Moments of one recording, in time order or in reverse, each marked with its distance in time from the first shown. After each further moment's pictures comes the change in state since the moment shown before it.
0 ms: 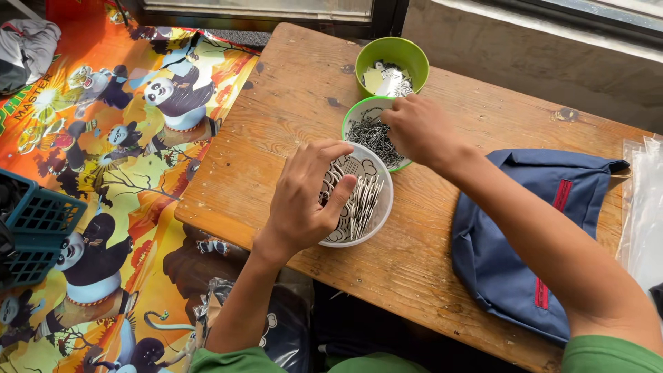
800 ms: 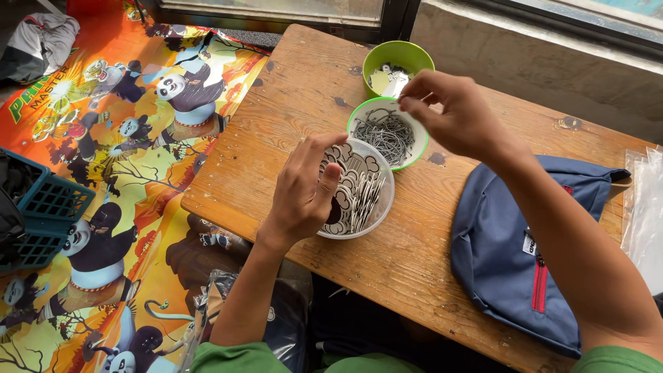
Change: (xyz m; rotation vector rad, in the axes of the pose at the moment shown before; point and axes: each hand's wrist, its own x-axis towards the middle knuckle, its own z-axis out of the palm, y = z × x) left_hand -0.007 0.001 -0.003 -0.065 -0.012 -0.094; right_hand -0.030 -0.011 -0.099 0.861 0.244 0.006
